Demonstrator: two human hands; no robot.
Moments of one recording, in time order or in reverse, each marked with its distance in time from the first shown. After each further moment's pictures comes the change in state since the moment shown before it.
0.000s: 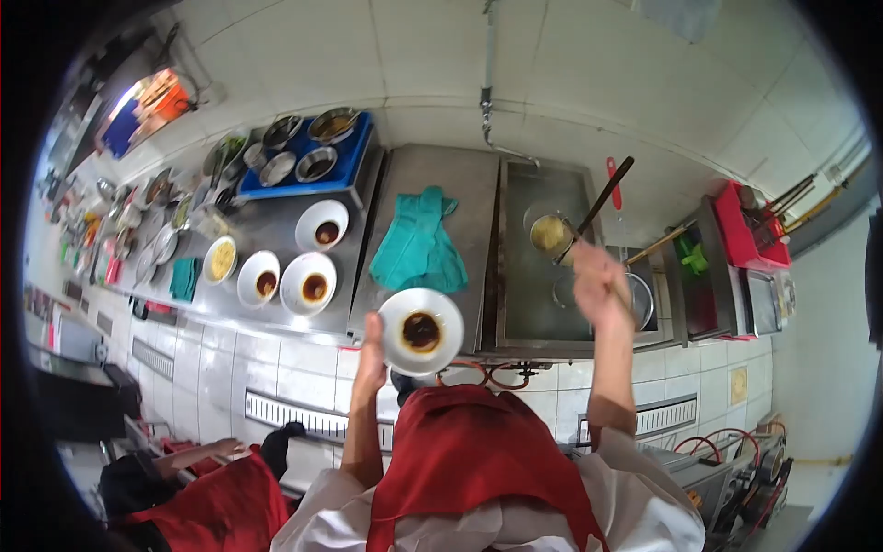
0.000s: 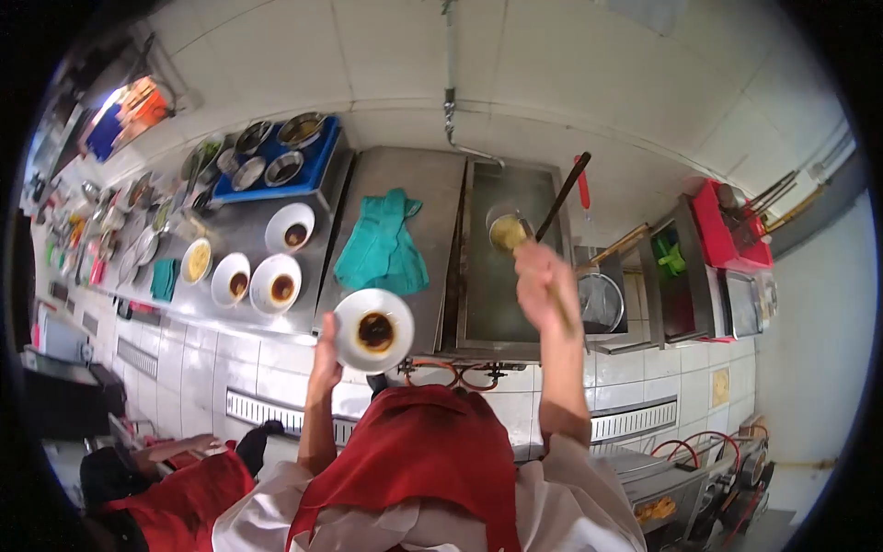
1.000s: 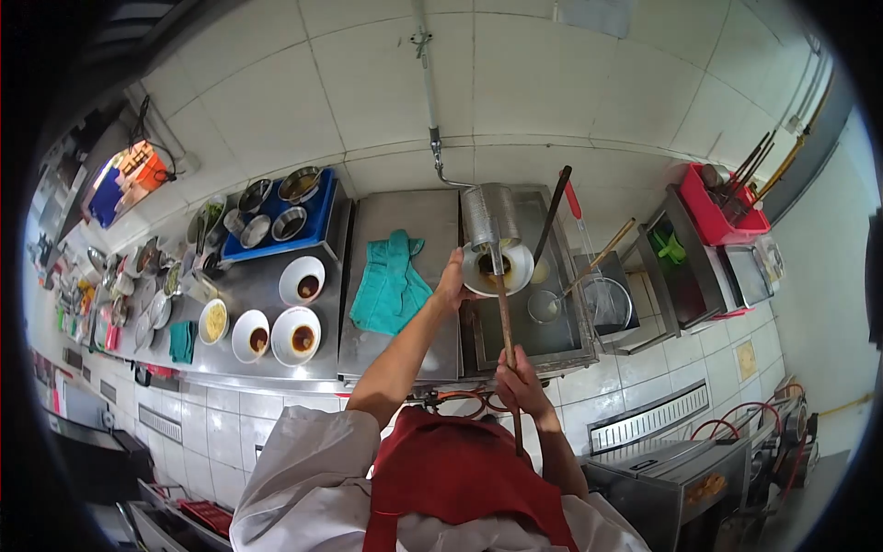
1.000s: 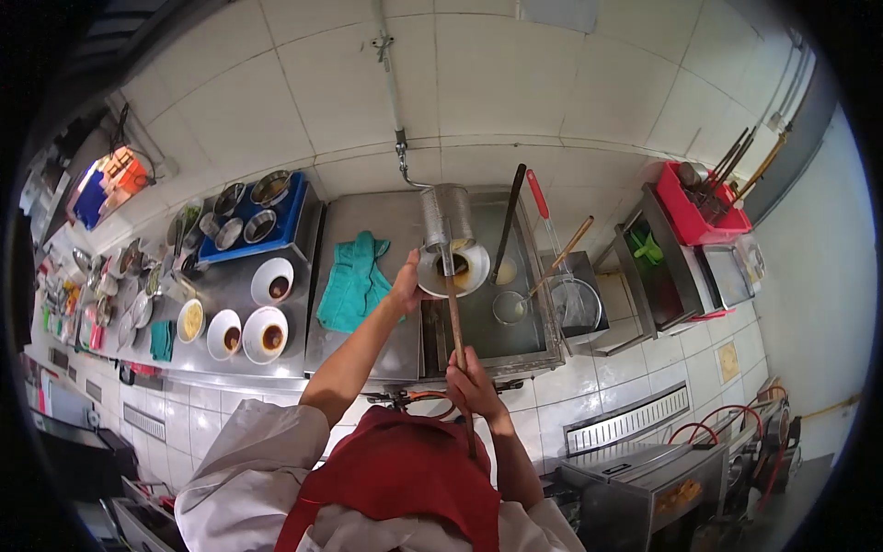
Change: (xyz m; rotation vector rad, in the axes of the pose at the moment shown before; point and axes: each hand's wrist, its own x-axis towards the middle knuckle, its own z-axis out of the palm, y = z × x) left_hand 0.137 0.011 0.232 0.176 -0.525 -0.311; right_hand -0.069 0.093 -0.116 -1.094 -0.012 -0.217
